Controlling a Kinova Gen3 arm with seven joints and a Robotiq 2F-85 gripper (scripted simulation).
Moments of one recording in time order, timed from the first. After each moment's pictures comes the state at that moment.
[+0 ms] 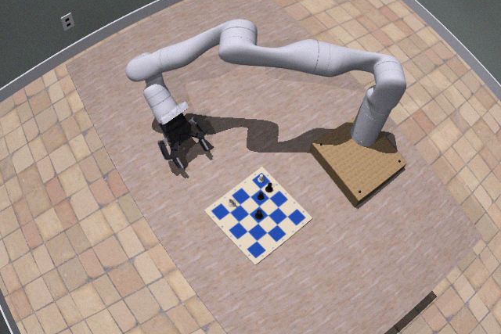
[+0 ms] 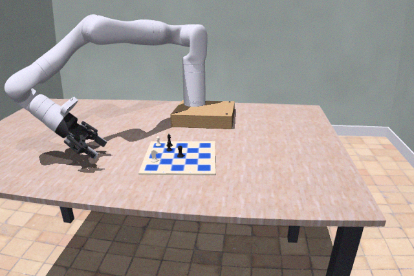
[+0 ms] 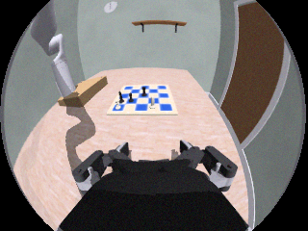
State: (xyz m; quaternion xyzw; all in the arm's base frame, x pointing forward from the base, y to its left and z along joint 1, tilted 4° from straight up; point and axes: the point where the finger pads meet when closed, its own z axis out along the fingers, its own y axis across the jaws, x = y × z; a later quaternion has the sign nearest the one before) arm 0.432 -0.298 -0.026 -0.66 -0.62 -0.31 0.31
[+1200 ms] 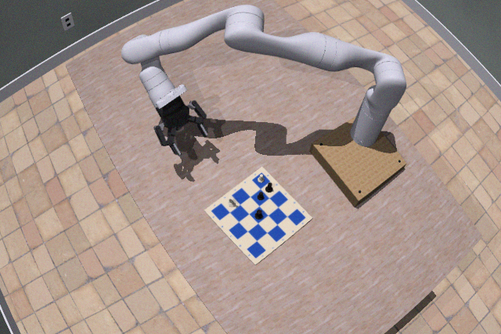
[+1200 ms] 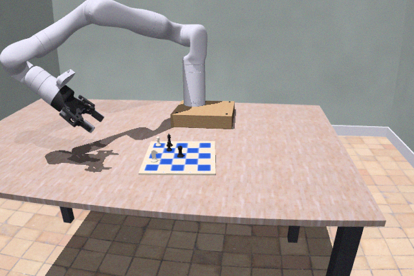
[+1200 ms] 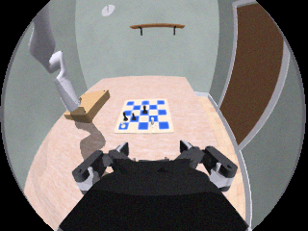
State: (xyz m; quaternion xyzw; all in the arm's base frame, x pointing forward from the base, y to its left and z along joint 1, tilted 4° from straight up) arm 0.440 -0.297 0.058 -0.66 -0.61 -0.30 0.31
